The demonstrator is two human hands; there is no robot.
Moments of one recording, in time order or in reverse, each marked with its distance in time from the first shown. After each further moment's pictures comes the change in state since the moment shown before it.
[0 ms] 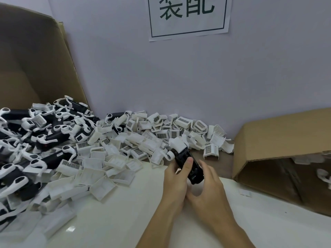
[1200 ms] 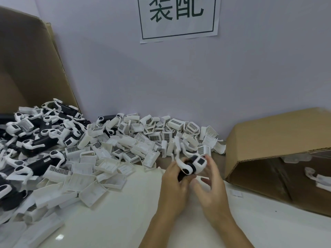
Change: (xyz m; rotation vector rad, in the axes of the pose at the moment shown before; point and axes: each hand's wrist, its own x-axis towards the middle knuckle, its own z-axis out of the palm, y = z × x) left_hand 0.006 -0.017 -0.004 0.557 -0.129 0.544; right_hand 0.001 0.006 -0.013 0.424 0.117 0.073
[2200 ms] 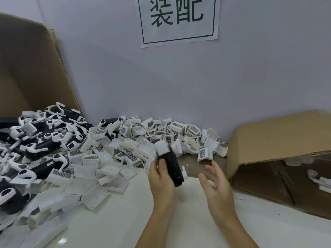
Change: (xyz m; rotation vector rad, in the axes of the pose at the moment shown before) left_hand 0.013 0.012 -0.008 -0.300 0.487 -0.456; right_hand 0.010 0.005 -0.003 0.072 0.085 0.177
